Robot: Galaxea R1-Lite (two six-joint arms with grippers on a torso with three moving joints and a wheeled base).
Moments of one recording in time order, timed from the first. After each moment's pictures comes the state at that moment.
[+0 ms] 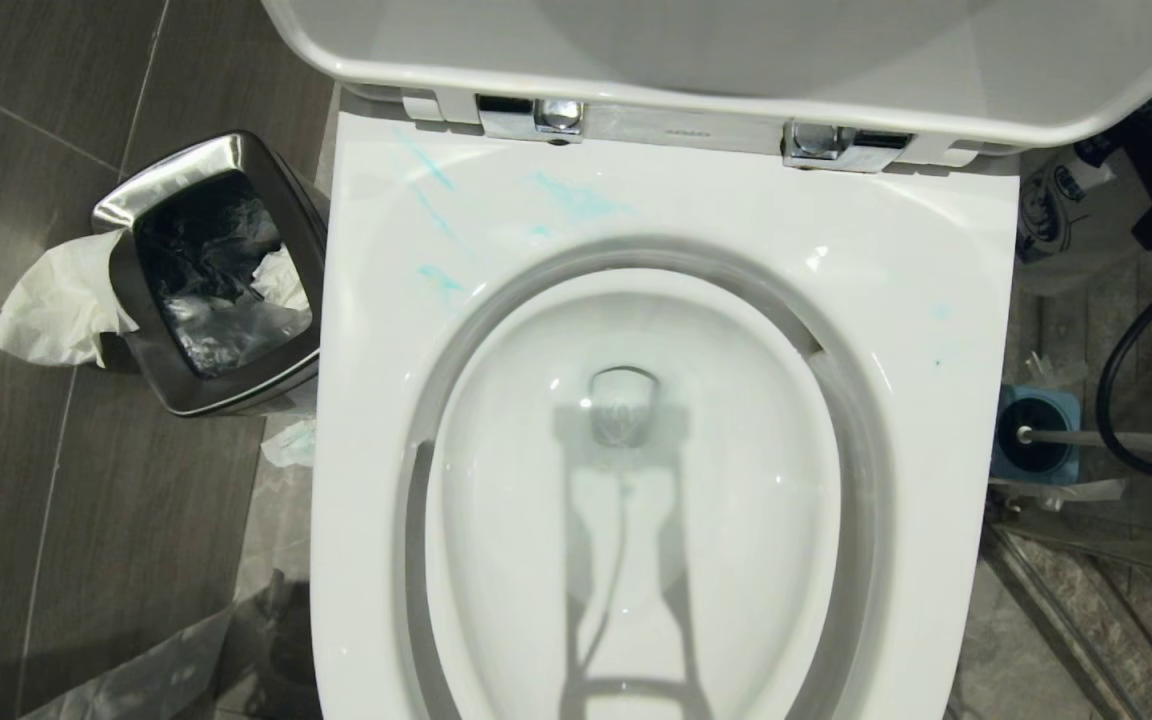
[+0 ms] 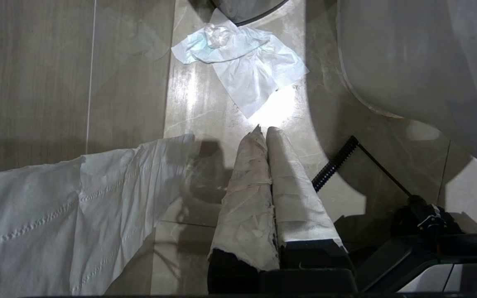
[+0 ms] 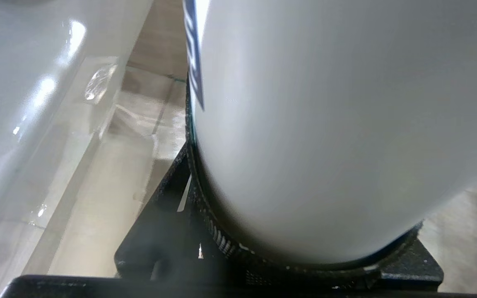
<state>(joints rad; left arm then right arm) 0.00 0.00 0.00 0.01 0.00 0.00 0.03 1.39 -0.79 -1.08 -0.06 -0.13</state>
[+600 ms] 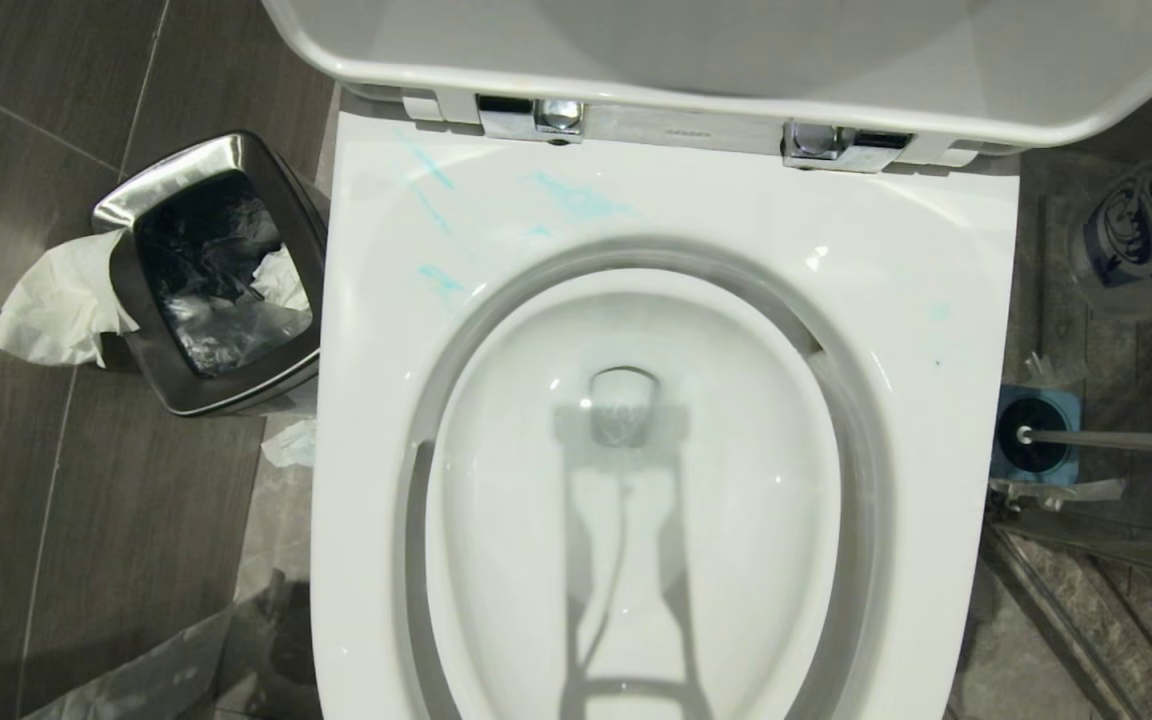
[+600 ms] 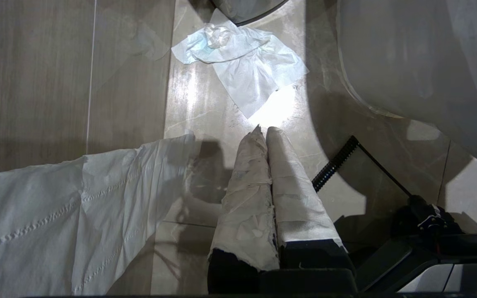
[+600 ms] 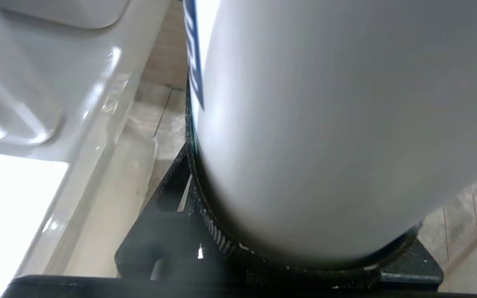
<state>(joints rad) 0.00 0.00 0.00 0.01 0.00 0.00 0.03 1.17 -0.63 -1.06 -0.07 -0.13</state>
